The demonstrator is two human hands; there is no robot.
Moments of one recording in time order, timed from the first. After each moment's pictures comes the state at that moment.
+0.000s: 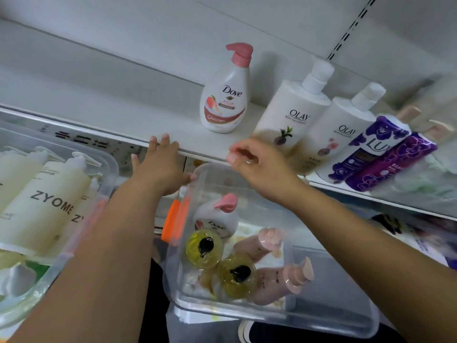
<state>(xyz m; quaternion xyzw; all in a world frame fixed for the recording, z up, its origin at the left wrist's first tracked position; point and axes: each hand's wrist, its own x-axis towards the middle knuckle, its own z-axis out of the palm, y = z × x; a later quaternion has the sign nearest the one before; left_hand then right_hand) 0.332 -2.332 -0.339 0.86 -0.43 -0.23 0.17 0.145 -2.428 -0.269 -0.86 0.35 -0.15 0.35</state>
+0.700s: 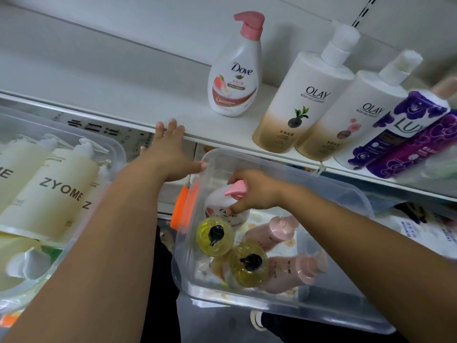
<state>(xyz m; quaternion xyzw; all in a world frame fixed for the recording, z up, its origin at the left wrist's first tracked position) 0.337 -2.328 -0.340 0.84 -0.43 -0.29 0.18 0.142 -2.443 -0.338 -0.89 0.33 0.20 0.26</state>
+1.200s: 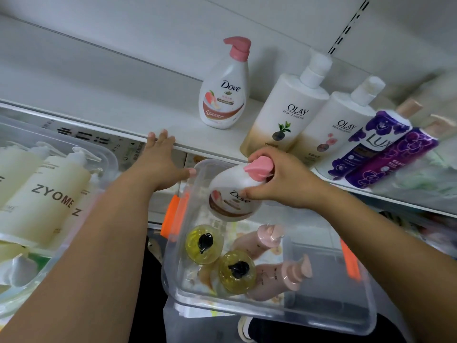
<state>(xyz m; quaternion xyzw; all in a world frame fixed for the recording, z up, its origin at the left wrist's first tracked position) 0.331 -2.322 -0.334 0.83 -0.42 -0.28 0.24 0.102 -2.436 -0.250 -0.88 0.37 -0.02 0.29</state>
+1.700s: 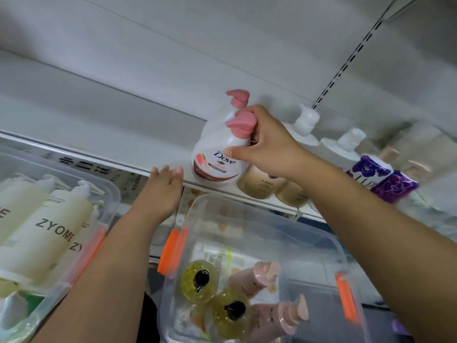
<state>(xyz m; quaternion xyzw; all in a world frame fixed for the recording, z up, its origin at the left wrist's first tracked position) 0.326 -2.324 -0.329 0.80 -0.34 -0.31 0.39 0.186 -2.457 -0.176 -0.89 0.28 -0.15 0.32</state>
